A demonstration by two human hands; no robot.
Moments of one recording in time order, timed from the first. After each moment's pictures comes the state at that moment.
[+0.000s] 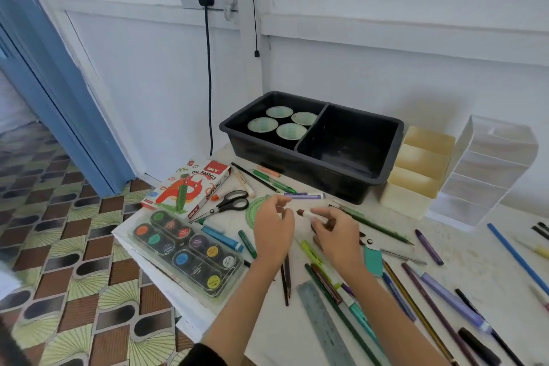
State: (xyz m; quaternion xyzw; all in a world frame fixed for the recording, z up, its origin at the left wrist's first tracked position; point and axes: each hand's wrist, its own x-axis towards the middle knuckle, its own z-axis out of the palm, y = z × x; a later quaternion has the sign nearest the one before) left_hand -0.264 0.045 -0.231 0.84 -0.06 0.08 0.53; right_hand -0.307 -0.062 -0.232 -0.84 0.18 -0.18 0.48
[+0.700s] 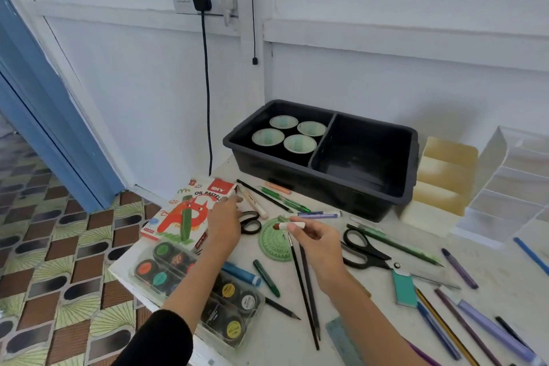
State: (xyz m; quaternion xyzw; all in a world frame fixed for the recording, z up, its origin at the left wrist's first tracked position) left_hand -0.132 0.141 -0.259 0.96 -0.10 0.07 0.25; right_hand -0.256 -0.007 -0.232 -0.64 0.22 -0.12 0.73
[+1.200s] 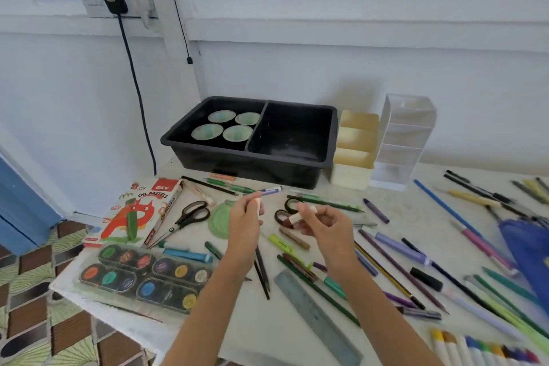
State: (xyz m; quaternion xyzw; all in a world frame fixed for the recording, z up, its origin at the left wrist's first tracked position) left_hand -0.276 0.049 -0.199 0.73 -0.06 -0.11 0.67; right_hand -0.358 -0.057 -0.206 -0.58 0.28 -0.24 0.73
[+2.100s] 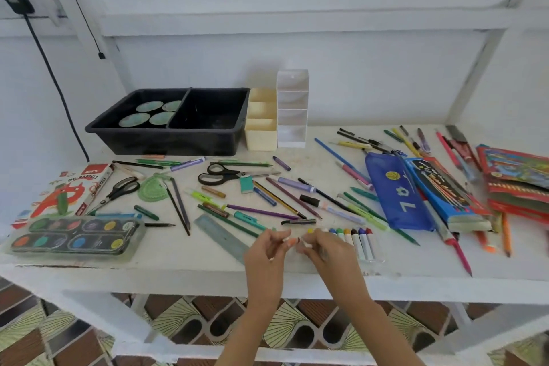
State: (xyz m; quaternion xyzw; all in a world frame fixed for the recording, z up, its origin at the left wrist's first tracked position) left_hand -0.527 0.014 -0.246 0.68 -0.20 -0.14 0.69; right_hand -0.602 -0.093 -0.271 -0.88 0.21 -0.32 0.28
